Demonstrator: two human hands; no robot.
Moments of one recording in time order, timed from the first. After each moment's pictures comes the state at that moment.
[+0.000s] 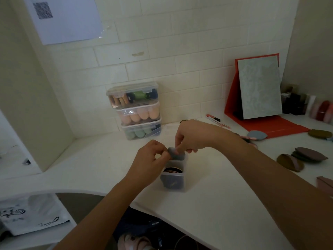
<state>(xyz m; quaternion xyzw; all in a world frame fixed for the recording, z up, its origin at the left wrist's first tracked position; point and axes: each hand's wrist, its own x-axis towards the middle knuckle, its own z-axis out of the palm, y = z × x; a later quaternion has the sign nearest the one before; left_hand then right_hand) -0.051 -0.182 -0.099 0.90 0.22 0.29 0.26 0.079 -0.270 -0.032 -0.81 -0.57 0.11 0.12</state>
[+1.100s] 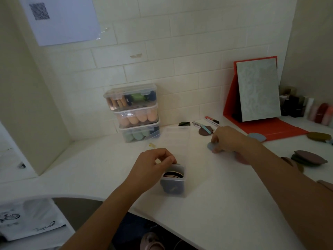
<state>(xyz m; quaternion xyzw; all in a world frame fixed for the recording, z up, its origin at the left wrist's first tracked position) -0.052 -0.187 -0.095 0.90 0.18 0.24 0.33 0.184 -0.296 -0.088 -0.90 -0.43 0.04 0.07</state>
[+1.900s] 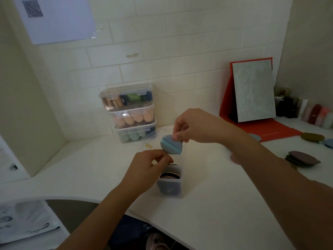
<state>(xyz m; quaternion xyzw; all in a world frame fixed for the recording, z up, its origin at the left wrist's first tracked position) -0.050 -0.191 -0.095 0.90 0.19 0.26 0.29 0.093 -0.288 -0.016 -0.78 -0.57 0.06 0.25</state>
